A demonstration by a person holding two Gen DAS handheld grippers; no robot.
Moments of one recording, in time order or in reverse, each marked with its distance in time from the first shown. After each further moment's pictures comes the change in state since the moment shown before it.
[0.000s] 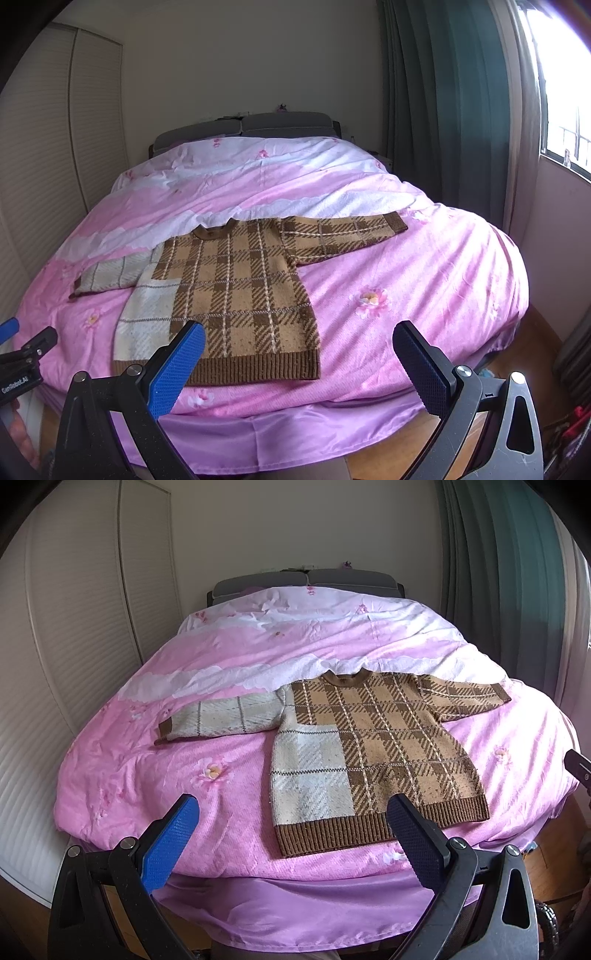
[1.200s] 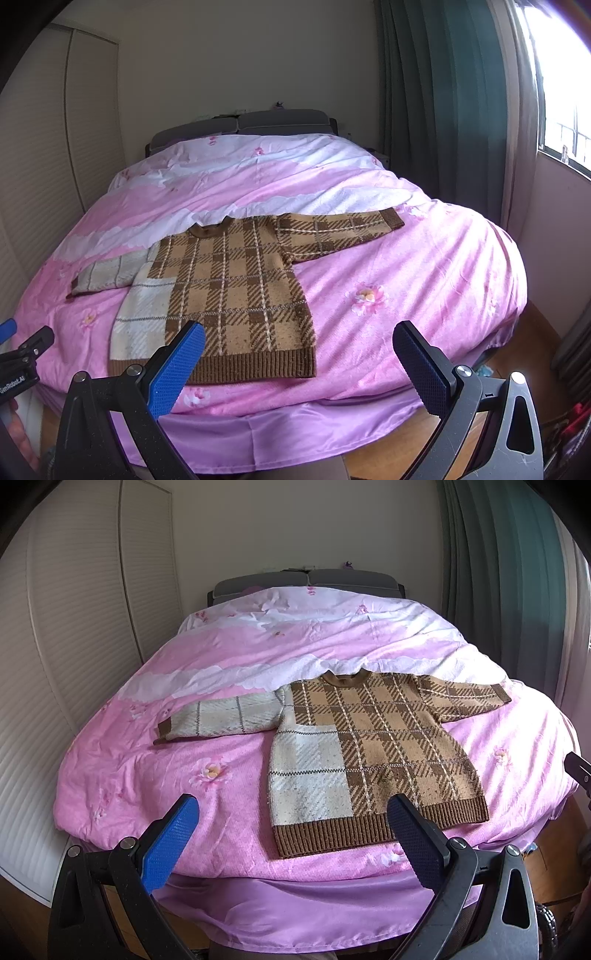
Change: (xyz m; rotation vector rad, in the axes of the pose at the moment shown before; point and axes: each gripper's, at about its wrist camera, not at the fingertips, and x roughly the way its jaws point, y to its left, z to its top) left arm 0.004 0.004 -0.001 -0.017 0.001 -0.005; right arm 0.008 0.000 0.003 0.012 0.008 -0.005
